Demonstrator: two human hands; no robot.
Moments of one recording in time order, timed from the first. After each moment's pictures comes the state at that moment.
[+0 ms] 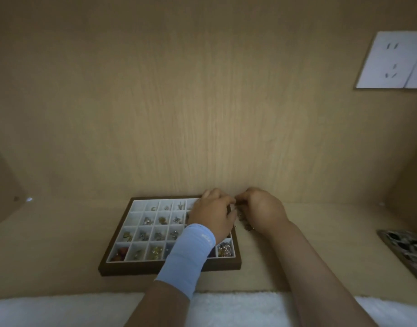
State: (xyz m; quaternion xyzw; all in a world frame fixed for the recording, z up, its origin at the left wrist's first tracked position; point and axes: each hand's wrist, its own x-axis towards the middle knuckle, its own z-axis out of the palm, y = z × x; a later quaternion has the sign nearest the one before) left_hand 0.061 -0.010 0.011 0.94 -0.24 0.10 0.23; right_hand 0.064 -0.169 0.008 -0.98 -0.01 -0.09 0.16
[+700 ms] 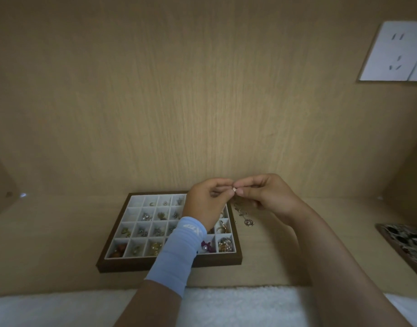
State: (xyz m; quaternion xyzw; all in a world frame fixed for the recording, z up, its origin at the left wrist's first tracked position) left_hand 0.058 -0.001 0.028 0.79 -0.16 0.05 0.59; right_hand 0.036 -0.172 0.054 -0.78 -0.01 0.00 0.63
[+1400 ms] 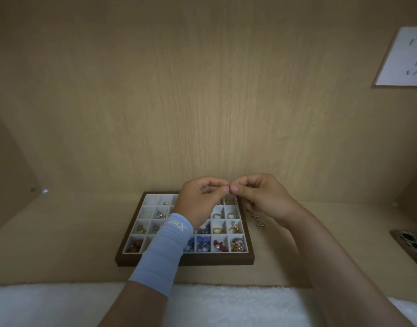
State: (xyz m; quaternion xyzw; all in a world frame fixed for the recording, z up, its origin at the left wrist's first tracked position) left_hand 0.050 0.039 0.048 0.76 -0.12 0.01 0.63; right_hand 0.040 -0.141 0.057 -0.79 -0.06 0.00 0.61
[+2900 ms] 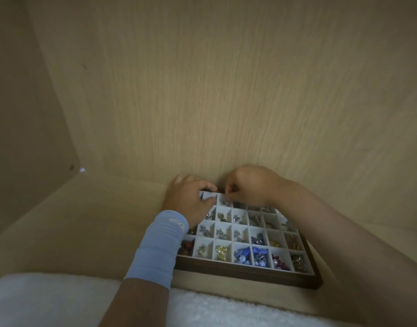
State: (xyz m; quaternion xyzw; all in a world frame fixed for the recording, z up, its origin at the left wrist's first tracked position) left_hand 0.099 0.164 0.011 0.93 -0.11 0.11 0.34; right_hand 0.120 -0.012 0.079 -0.97 -0.24 0.05 0.00
